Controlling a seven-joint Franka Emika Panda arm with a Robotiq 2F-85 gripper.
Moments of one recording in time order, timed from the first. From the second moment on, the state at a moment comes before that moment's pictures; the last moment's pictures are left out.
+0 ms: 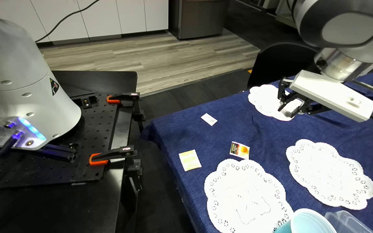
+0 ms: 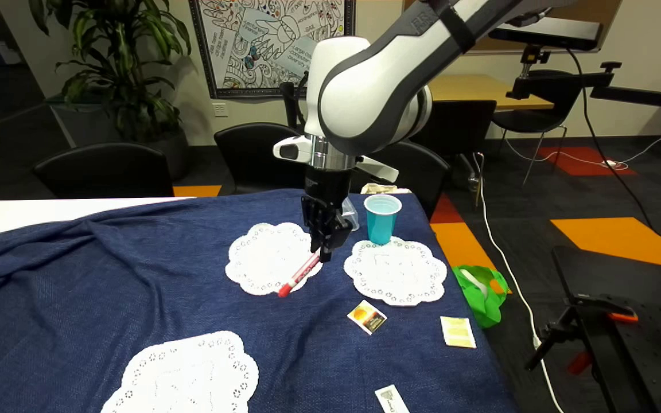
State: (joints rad) arm -0.24 0.62 0.14 -1.81 0.19 2.45 -1.15
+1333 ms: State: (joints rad) arm -0.24 0.32 0.11 -1.94 0.21 2.45 -1.09
